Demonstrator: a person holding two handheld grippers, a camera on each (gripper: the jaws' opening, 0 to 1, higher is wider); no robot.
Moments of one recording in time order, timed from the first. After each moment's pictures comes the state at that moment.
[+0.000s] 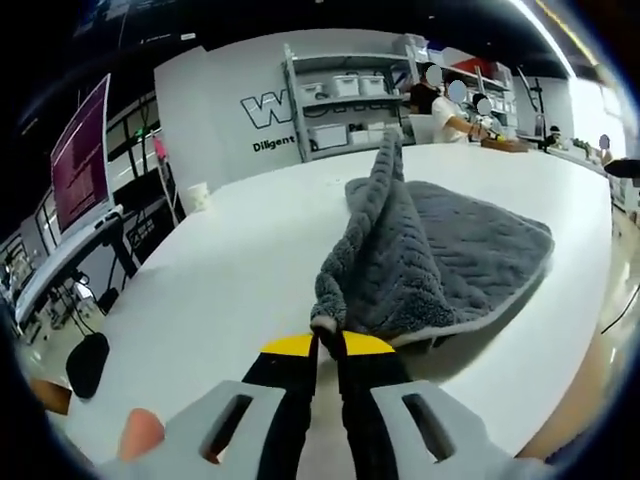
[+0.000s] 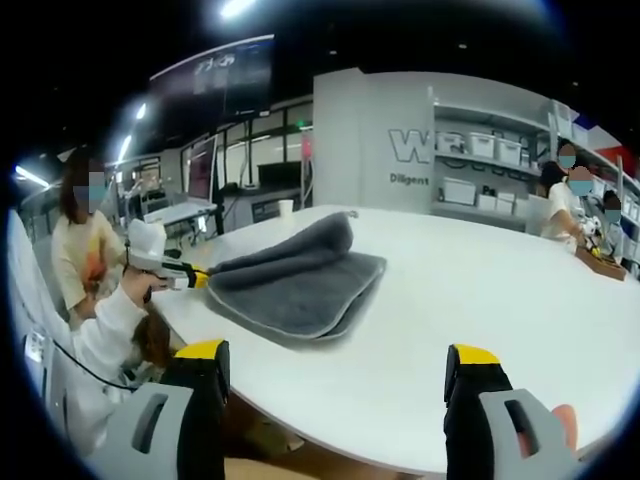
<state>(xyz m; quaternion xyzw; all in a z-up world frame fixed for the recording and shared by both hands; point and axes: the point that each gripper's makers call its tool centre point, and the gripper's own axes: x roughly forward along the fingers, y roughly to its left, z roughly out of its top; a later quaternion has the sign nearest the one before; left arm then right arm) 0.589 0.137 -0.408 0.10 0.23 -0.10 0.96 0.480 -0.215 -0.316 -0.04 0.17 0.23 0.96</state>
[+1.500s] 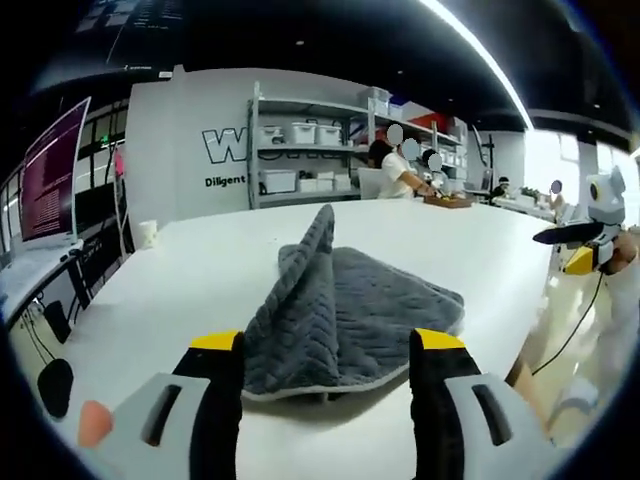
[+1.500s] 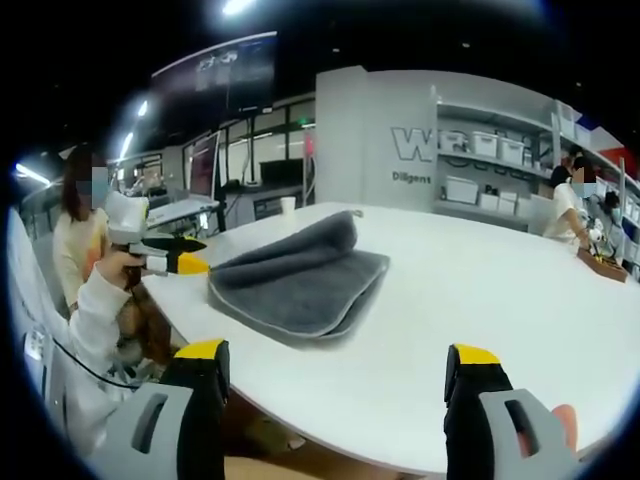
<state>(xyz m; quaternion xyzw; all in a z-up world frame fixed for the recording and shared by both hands) 0.560 0.074 -0.340 0.04 0.15 -0.23 0.96 0.481 -0.210 -0.320 -0.04 0.18 0.23 0.96</state>
